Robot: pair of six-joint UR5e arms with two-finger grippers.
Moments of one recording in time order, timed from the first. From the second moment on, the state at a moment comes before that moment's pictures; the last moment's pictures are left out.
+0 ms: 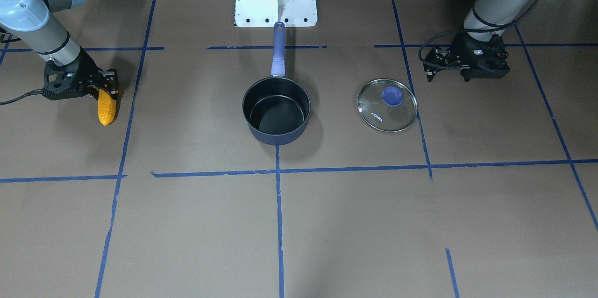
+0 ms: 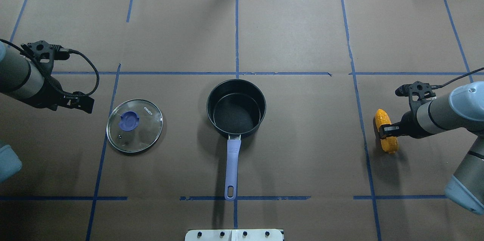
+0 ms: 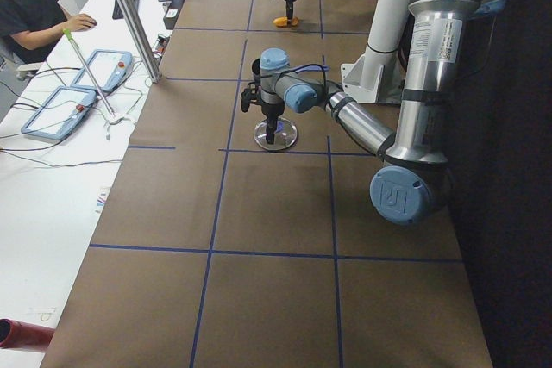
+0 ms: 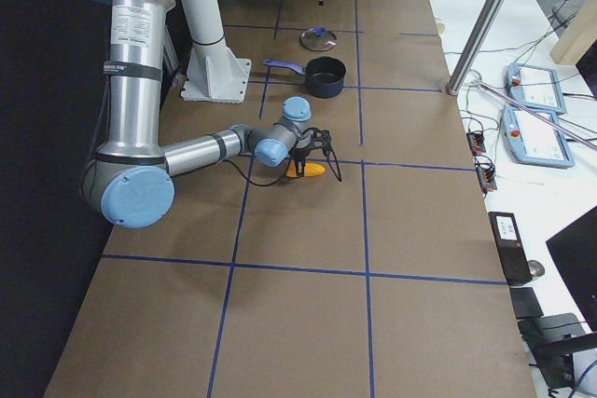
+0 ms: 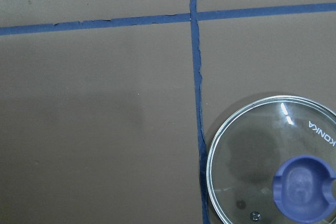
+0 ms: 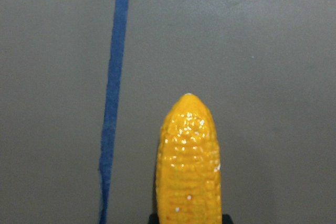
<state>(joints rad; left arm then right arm) -0.82 -1.66 -2.04 -1.63 -2.06 -0.87 0.70 -1.67 1.84 -1.02 2.03 0.99</state>
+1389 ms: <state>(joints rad) -0.82 -1.66 -2.06 -1.63 -2.06 -0.88 0.54 -0.83 1.65 -1.36 1.95 1.53</state>
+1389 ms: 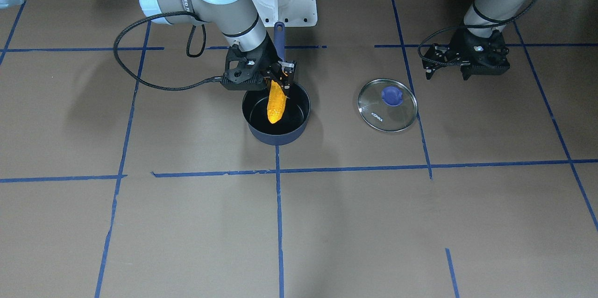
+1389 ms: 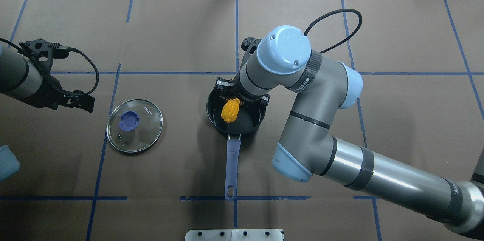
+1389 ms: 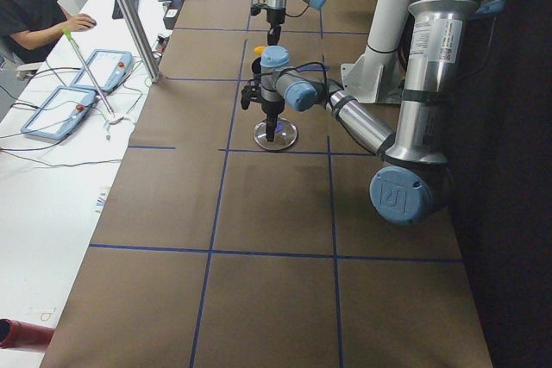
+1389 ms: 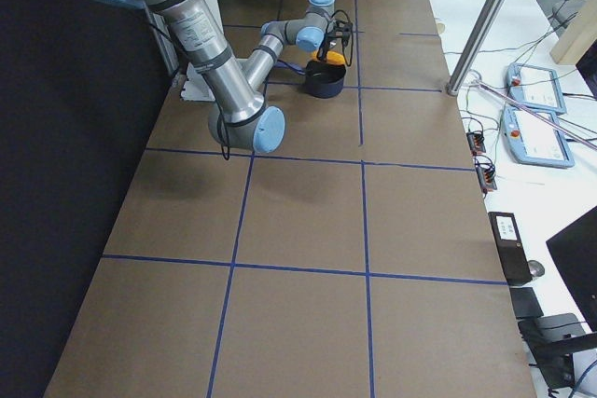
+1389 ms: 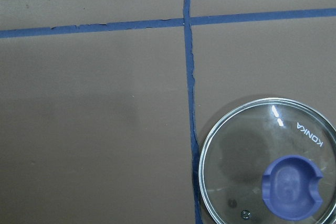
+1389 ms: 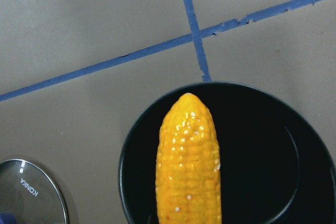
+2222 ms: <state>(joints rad) -0.82 -1.66 -2.07 -1.63 -2.06 -0.88 0.54 -0.92 1.71 -1.36 1.97 1.51</state>
